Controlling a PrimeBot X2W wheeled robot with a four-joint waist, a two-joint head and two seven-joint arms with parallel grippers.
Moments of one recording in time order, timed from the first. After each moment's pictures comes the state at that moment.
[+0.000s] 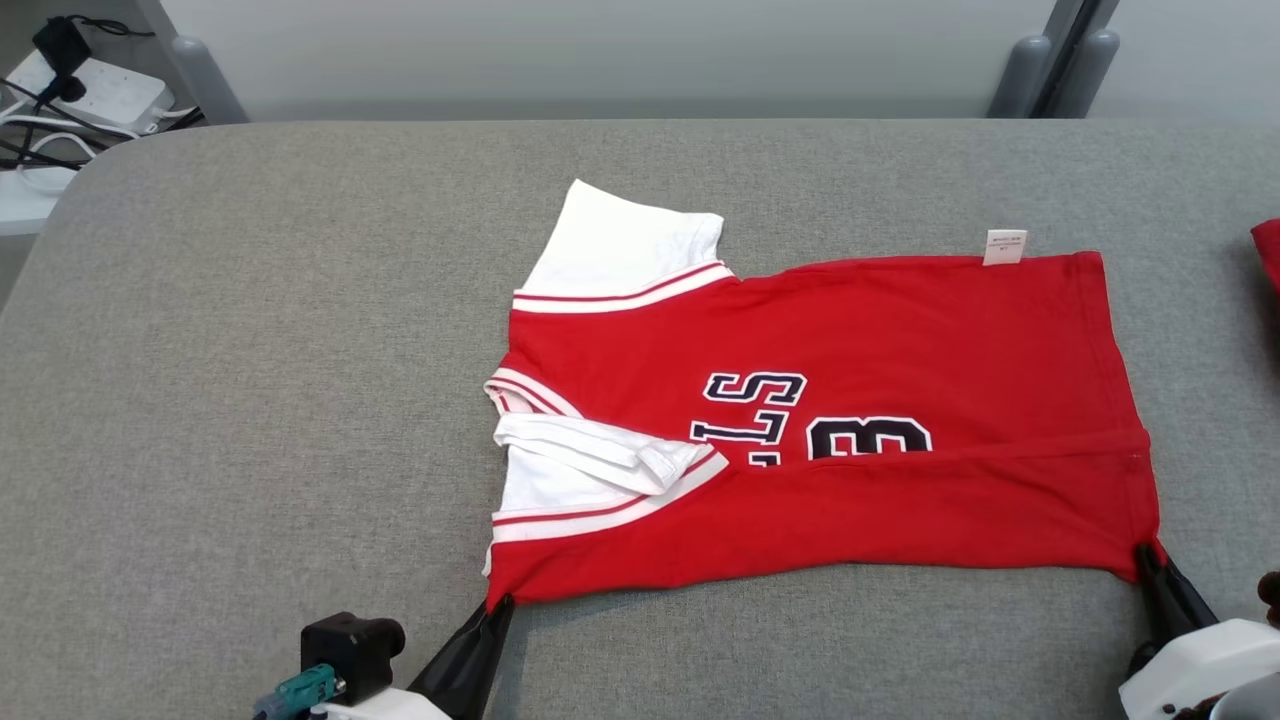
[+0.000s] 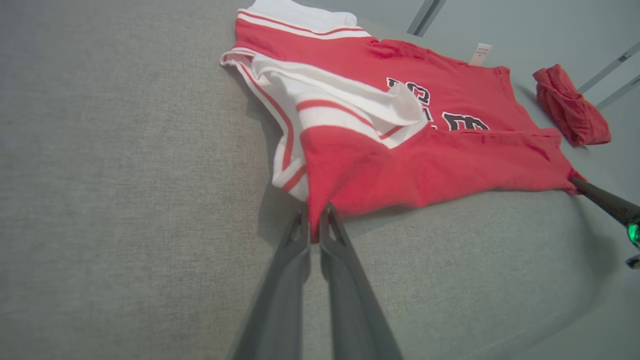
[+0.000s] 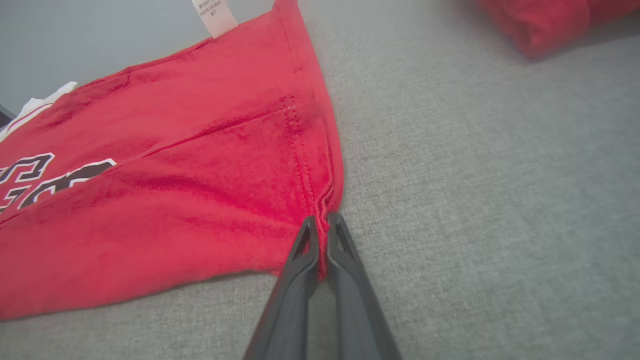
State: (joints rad) left arm 0.05 0.24 -0.41 0.05 -0.60 0.03 0.04; right arm -0.21 -0.31 0.19 0.72 0.69 0.13 -0.26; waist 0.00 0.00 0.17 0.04
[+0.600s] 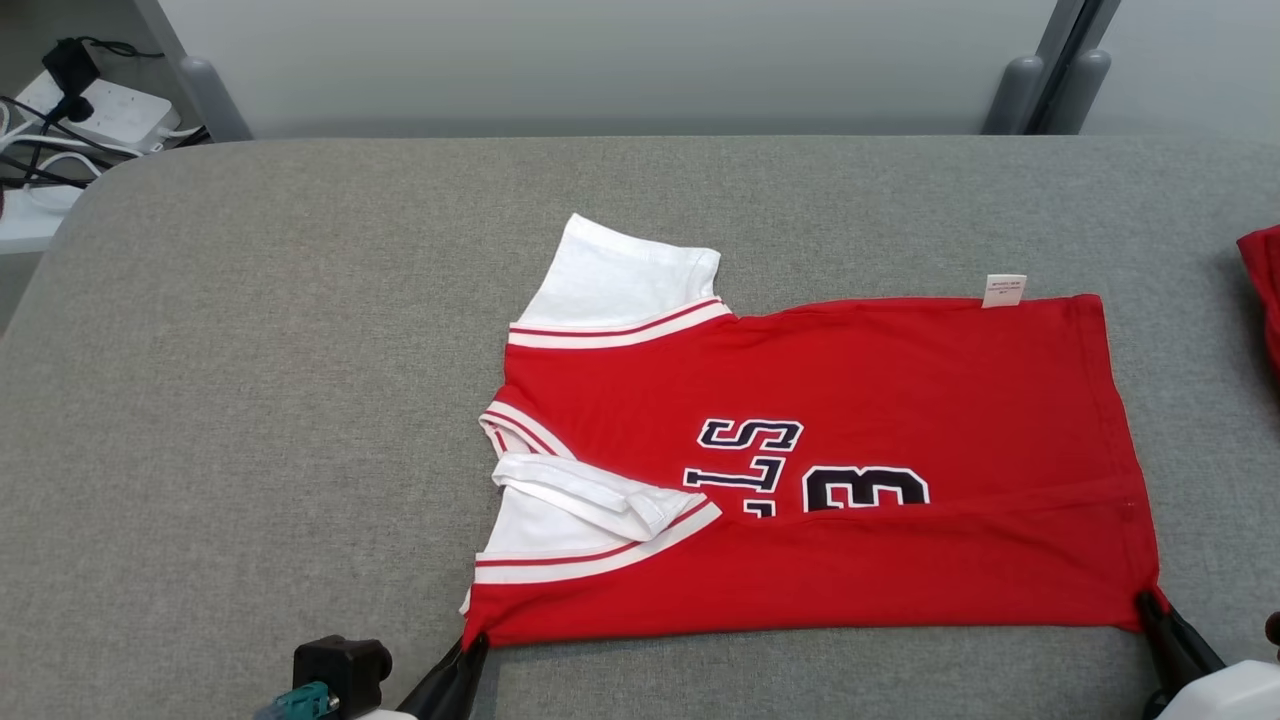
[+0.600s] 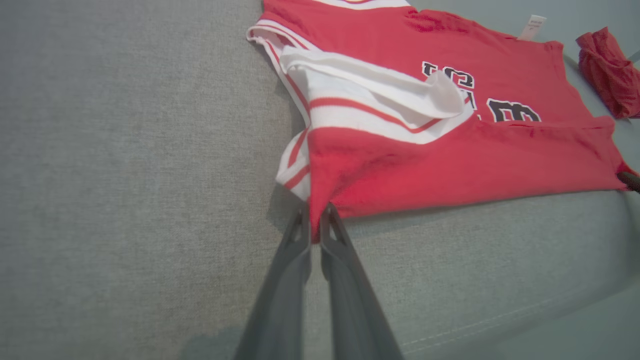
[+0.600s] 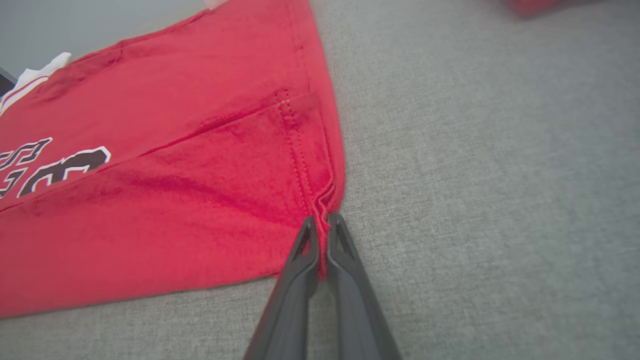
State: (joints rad) left arm 0.10 0.27 -0.41 0.03 -0.59 0.11 0.12; right arm -0.09 -0.37 0.23 0.61 0.74 0.13 -0.19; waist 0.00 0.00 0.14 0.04
